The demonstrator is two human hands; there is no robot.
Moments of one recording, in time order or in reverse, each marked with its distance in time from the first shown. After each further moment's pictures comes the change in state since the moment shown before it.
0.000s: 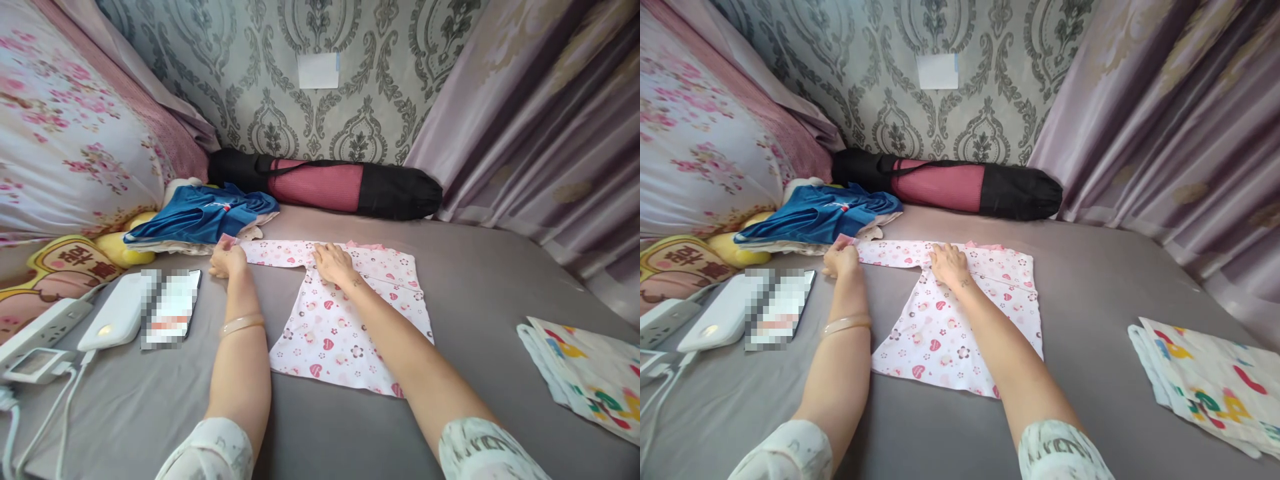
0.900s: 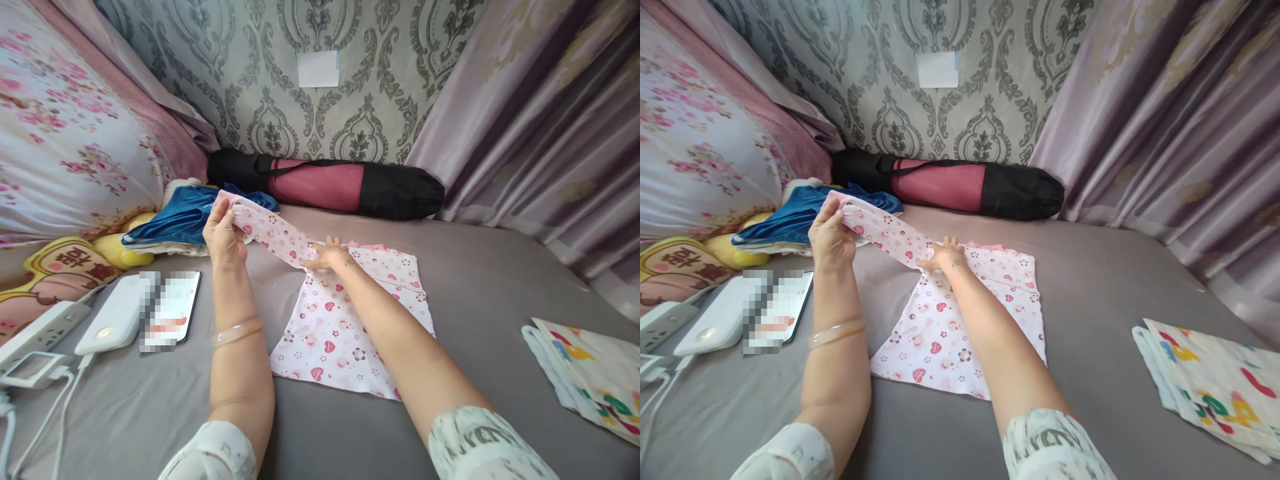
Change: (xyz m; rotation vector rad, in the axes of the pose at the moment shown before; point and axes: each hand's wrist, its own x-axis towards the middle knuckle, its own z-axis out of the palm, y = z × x) left_hand 0.000 0.049 -0.009 -1.089 -0.413 0.328; right_hand 0.037 -0.015 -0.025 -0.082 -0.405 0.151
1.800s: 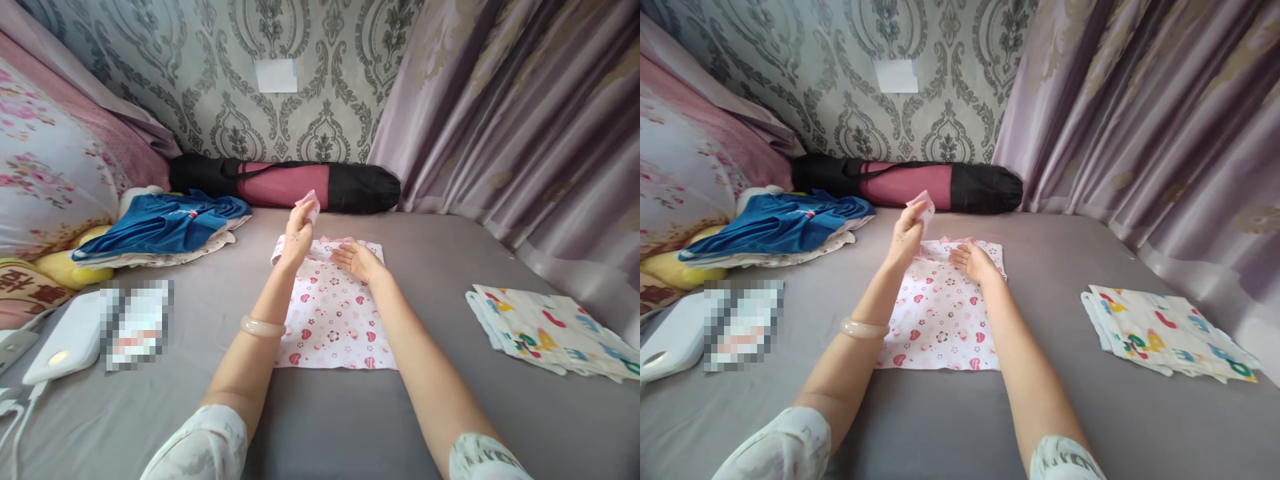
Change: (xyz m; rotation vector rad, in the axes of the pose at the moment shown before) left_hand -0.125 -0.055 0.112 0.210 -0.792 0.310; right_hand -0.063 0.122 0.040 1.998 0.152 0.172
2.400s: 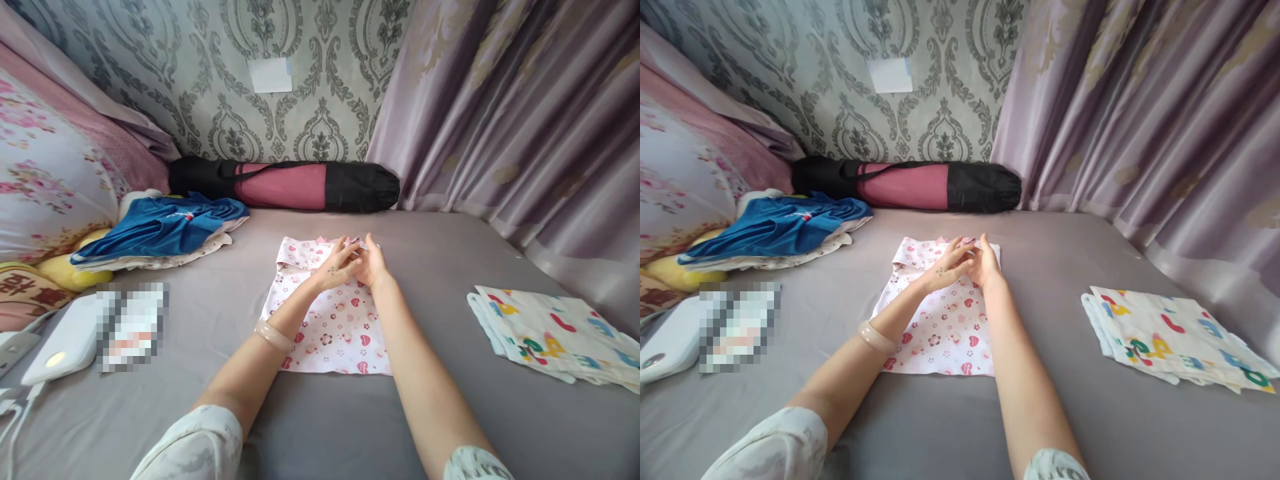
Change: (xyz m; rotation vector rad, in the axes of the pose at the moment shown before) left_hand -0.063 0.015 0.061 0.193 -0.652 -0.252; right_hand -0.006 -0.007 -0.026 0.206 -0.166 -0.025
